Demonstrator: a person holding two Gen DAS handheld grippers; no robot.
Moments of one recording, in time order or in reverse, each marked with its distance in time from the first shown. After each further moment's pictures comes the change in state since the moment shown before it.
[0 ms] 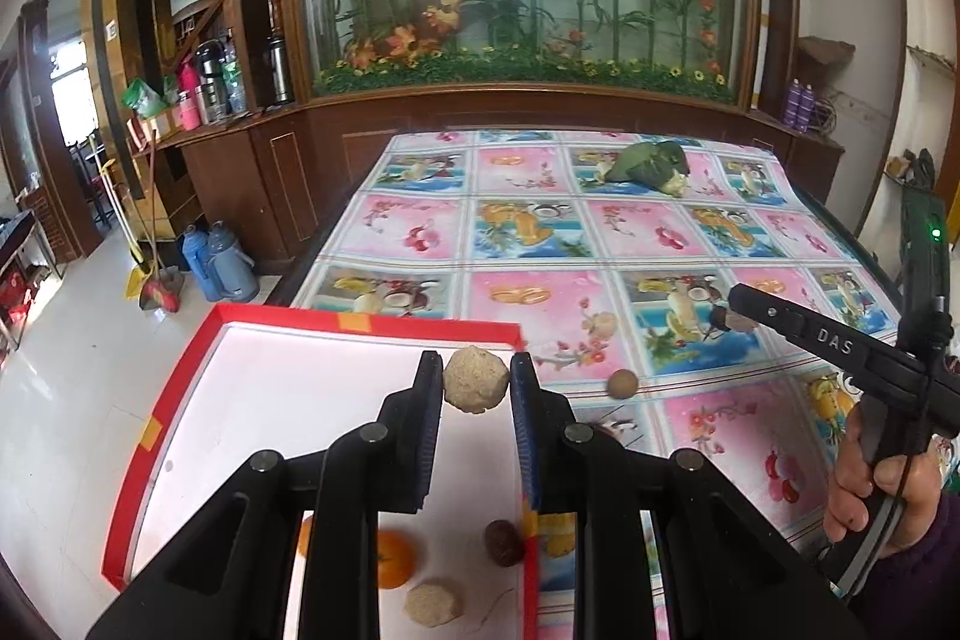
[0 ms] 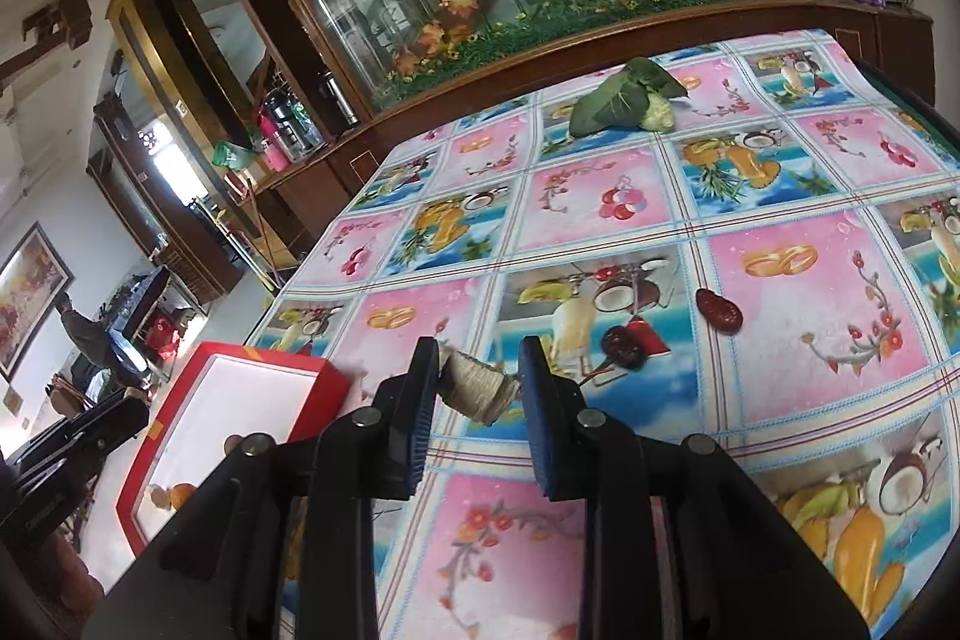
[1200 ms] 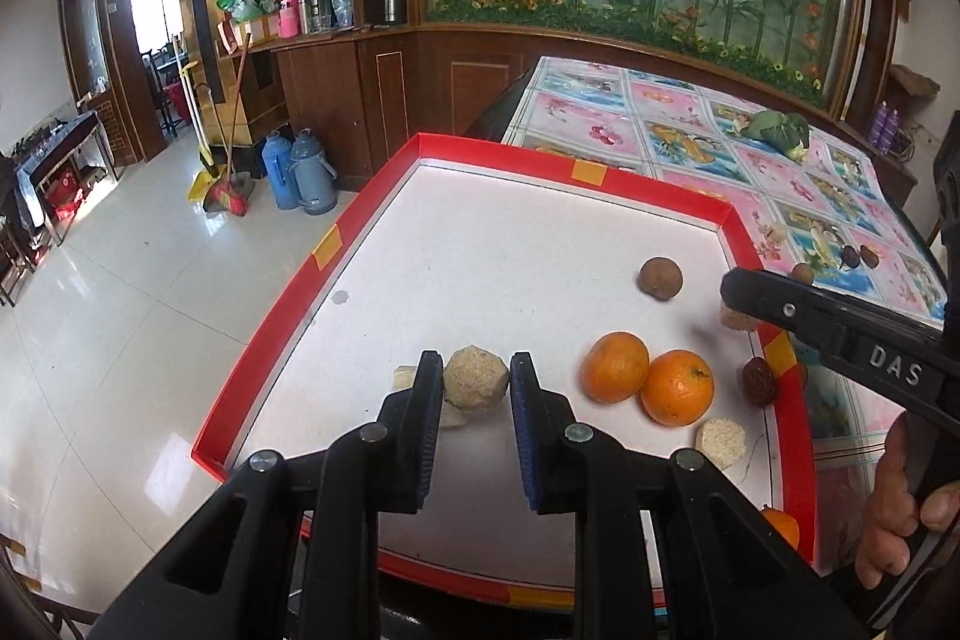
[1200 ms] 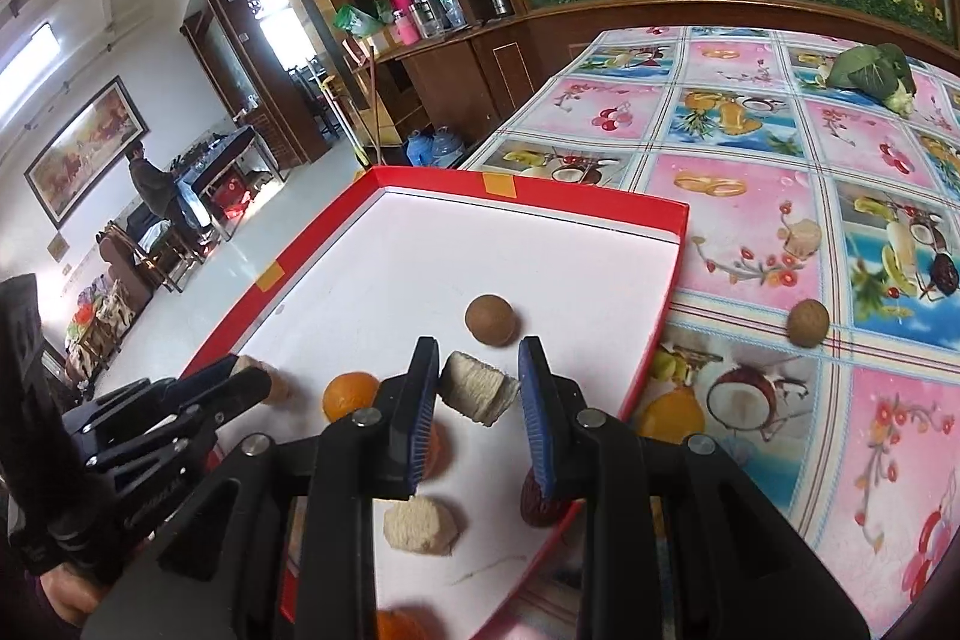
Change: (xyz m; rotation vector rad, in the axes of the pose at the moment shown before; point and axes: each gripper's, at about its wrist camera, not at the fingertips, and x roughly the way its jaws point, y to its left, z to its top) left arm -0.001 0.118 -0.081 -0.165 0.109 0.127; right arm 0.059 0.171 -0.081 -0.253 0.220 0.187
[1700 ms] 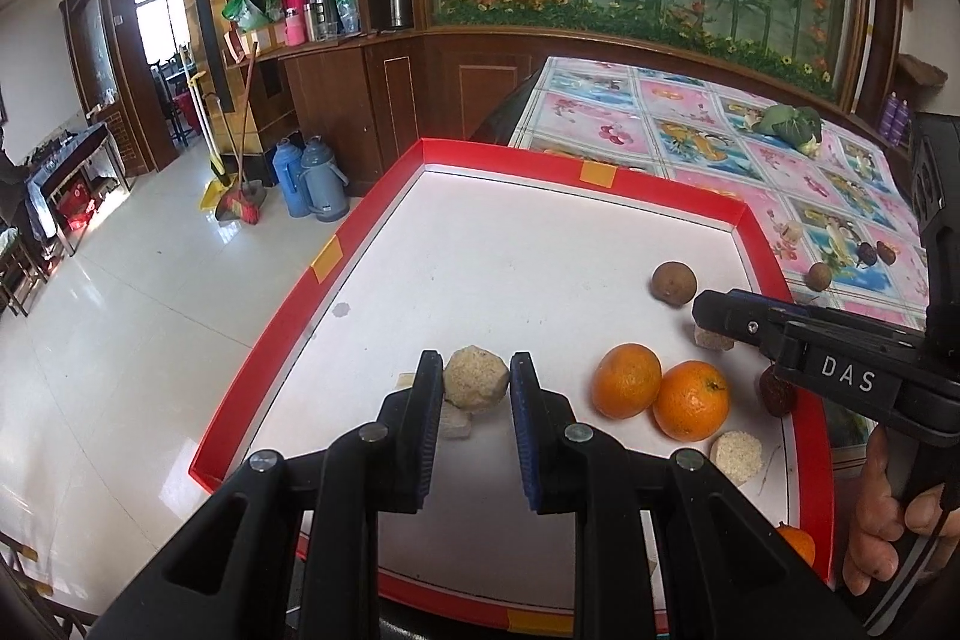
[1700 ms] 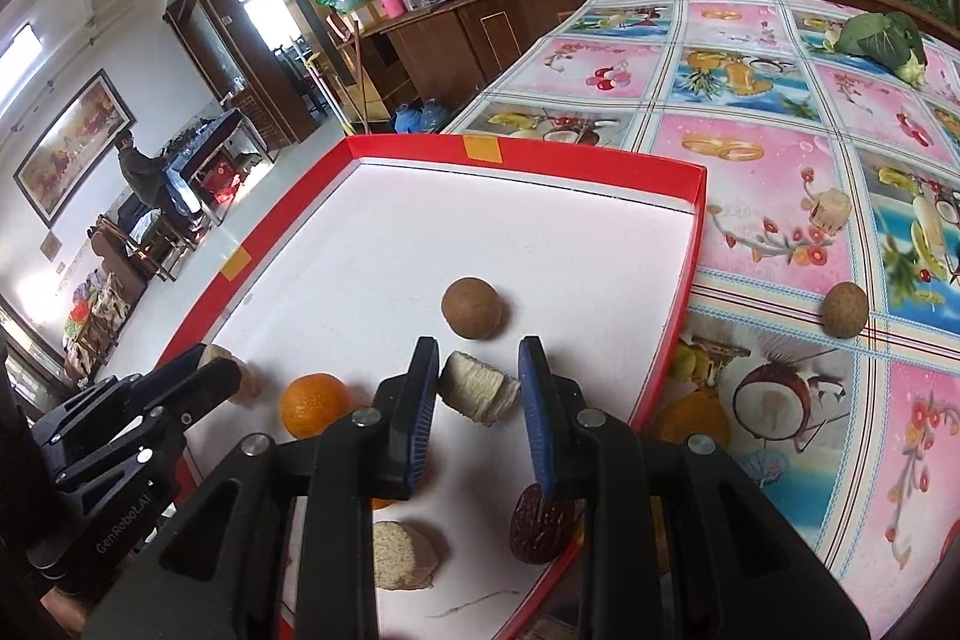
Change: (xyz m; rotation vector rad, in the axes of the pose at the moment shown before) left arm 0.004 -0.004 0.002 0.022 -0.011 0.038; right arm 0.027 -0.006 -0.001 0.028 0.070 -0.014
